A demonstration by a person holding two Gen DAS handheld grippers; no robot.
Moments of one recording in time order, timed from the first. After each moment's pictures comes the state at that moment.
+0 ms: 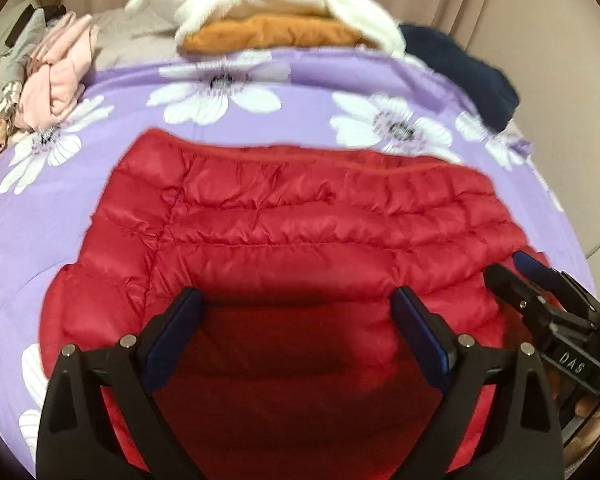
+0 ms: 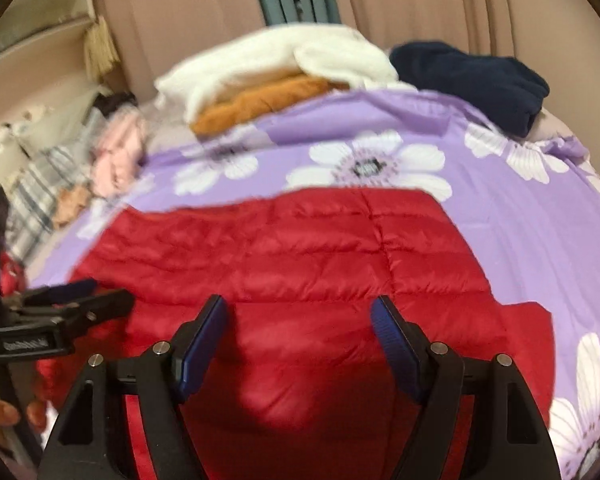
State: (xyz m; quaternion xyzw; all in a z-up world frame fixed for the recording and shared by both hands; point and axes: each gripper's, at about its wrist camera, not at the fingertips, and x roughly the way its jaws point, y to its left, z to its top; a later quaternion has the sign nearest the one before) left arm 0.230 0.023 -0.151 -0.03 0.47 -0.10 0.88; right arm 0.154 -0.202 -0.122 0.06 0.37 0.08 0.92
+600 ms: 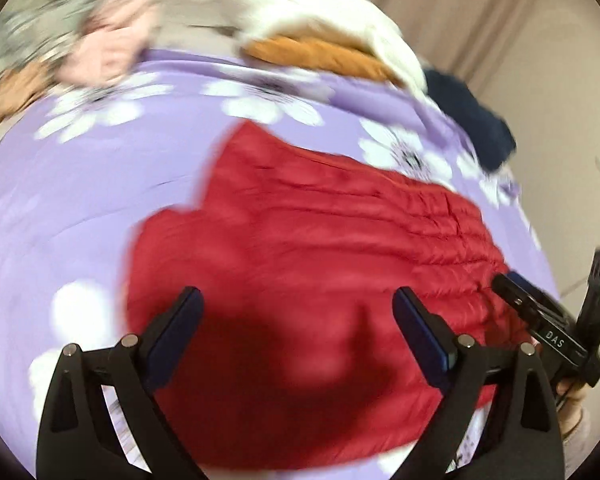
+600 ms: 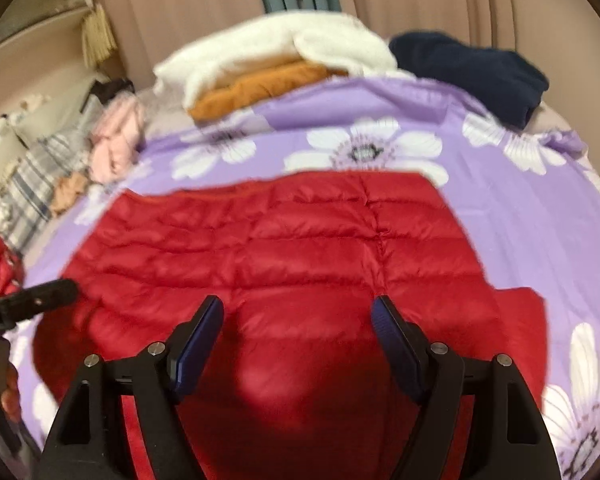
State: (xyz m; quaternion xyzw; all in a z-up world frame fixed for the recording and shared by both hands) left arm 0.157 0.115 -0.110 -0.14 0.44 -0.08 0.88; right arm 0.123 -0.210 -0.099 0.06 0.35 0.10 0.93
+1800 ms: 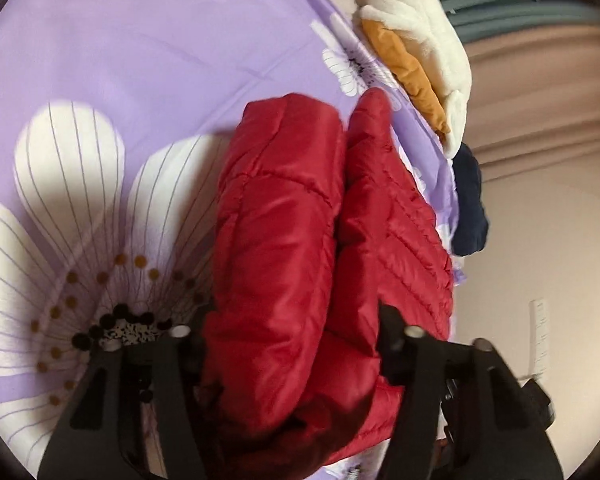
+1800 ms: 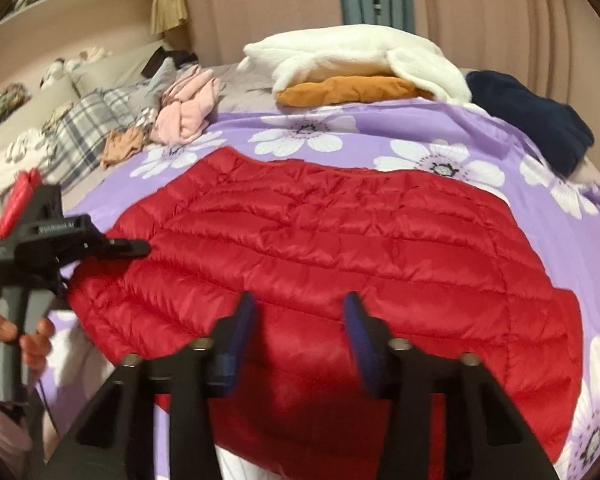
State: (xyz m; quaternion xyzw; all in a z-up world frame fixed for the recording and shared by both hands) left arm 0.148 0.185 -0.171 -0.40 0.48 -0.08 0.78; right arm 0.099 -0.120 -0.105 -0.02 0.35 0.17 0.92
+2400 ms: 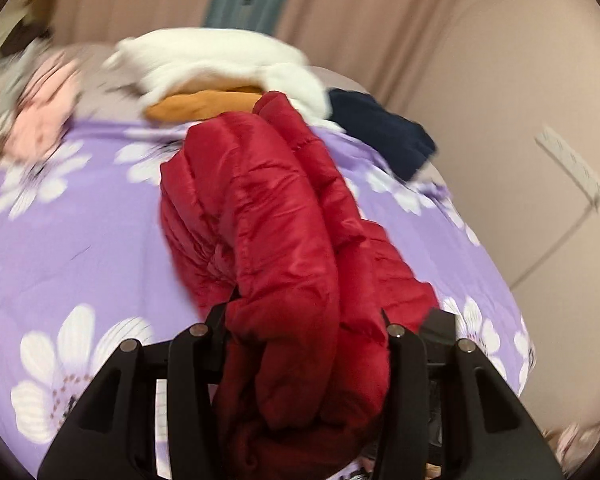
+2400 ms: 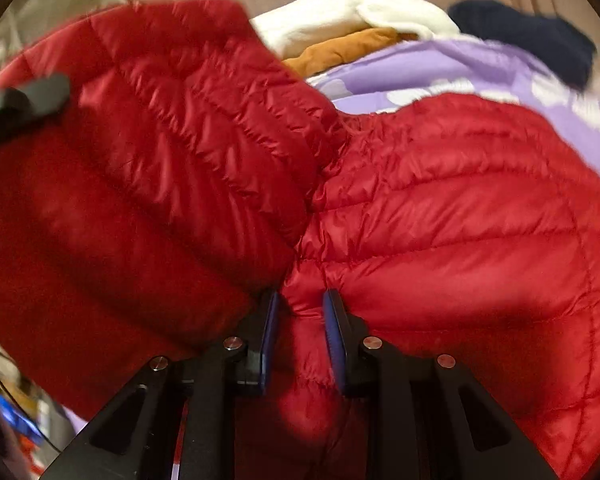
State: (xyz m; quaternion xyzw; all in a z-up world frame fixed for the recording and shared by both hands) left arm 0.138 -0.006 -0.045 -0.08 0.38 -0.20 0.90; right arm 0.124 -0.163 -0.147 0.17 0.38 0.22 0.88
